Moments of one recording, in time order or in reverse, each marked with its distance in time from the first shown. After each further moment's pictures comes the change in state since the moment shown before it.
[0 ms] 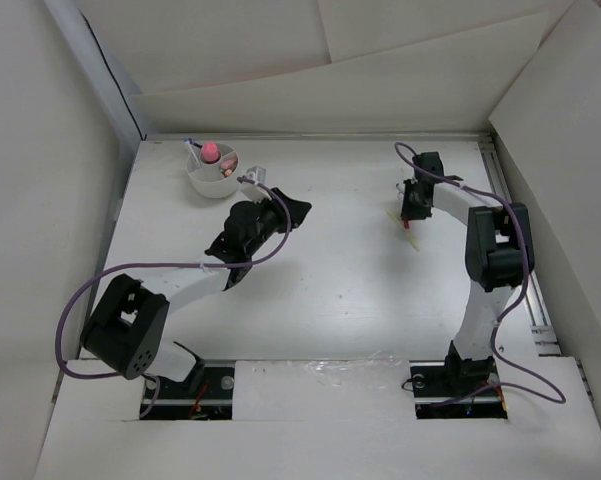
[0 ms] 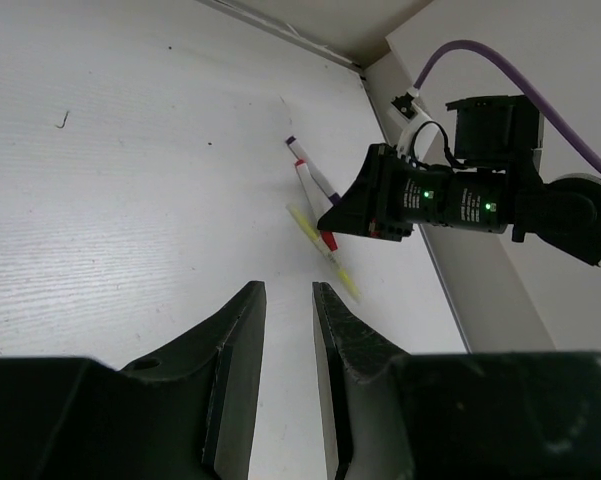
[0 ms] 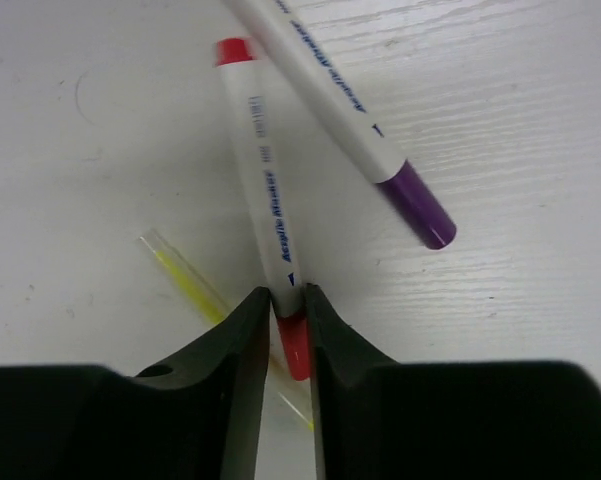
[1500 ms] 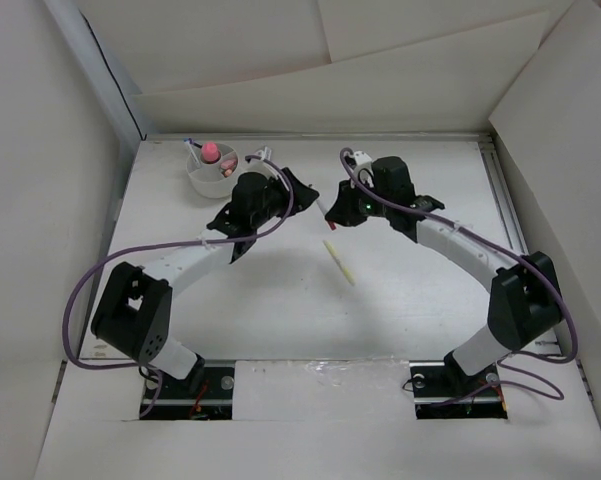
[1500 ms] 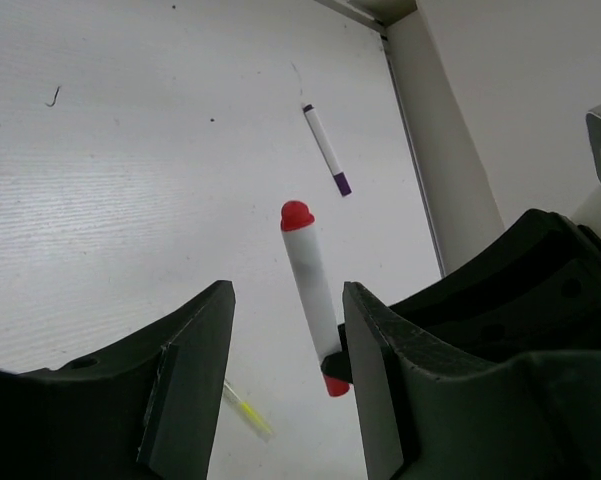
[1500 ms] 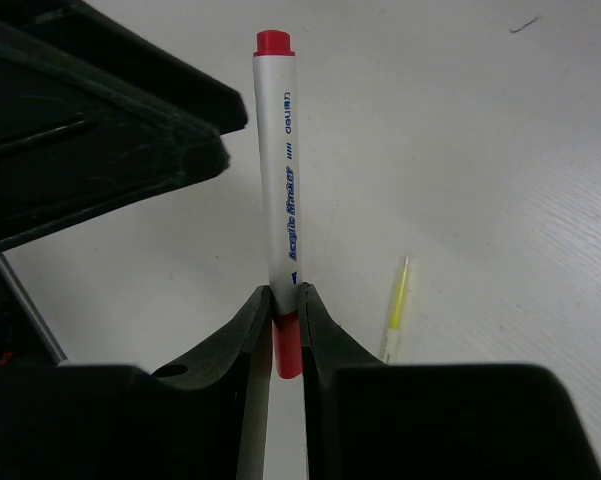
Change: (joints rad) left arm 0.046 0.085 0.253 -0.312 0.096 -0.030; right arm 0.391 -0.422 -0.192 0.251 -0.469 -0.026
